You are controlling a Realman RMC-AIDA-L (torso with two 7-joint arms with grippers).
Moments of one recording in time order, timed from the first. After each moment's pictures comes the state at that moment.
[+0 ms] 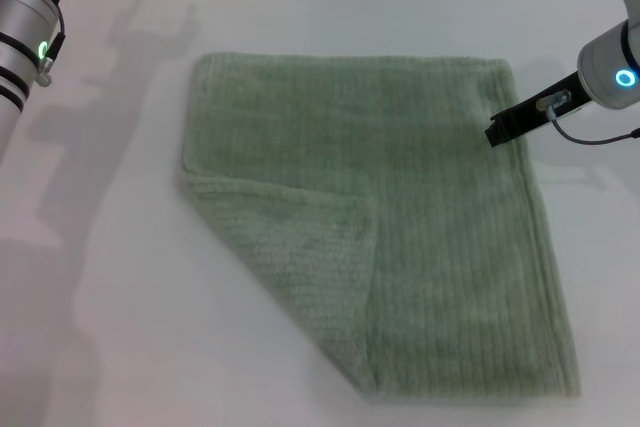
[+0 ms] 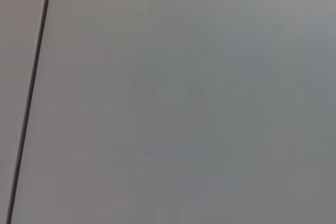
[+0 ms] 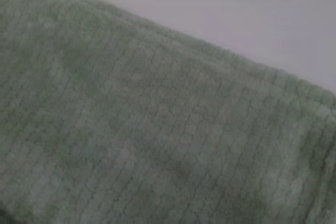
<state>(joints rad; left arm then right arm) -0.70 -2.08 0.99 0.11 0.38 1.15 -0.35 0.83 2.04 -1.23 -0.84 -2.59 -1.21 2.63</state>
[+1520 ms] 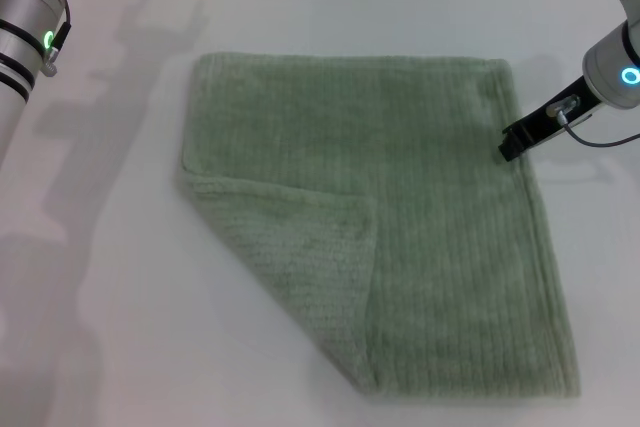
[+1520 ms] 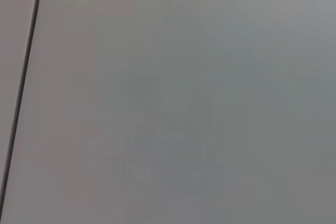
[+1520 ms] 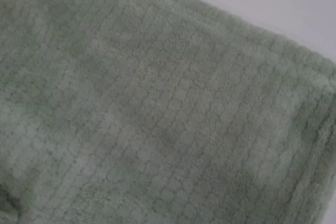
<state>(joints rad) -0.72 -2.08 0.99 0.11 0.38 1.14 -0.35 0.95 1.99 -1.22 -0.62 -2.60 -1.21 2.57</state>
